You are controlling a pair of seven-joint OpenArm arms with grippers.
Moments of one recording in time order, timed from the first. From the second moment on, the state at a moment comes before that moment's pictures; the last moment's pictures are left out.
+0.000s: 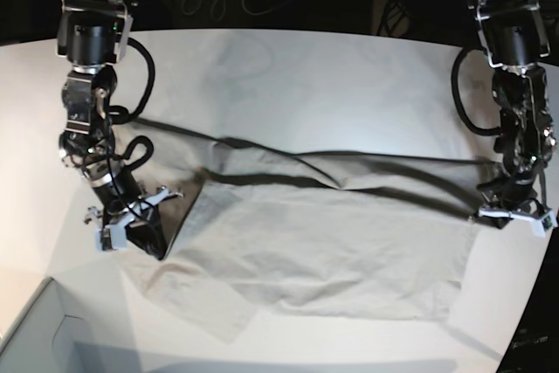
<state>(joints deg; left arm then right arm) -11.2 -18.4 -14.9 63.9 -29.1 0.6 19.7 11.0 6.4 14.3 62.4 -1.5 34.5 4.5</state>
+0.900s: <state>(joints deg) -4.3 -18.9 -16.7 55.8 -29.6 0.7 19.0 -8.7 6.5 17.8 78.2 -1.4 34.5 0.4</state>
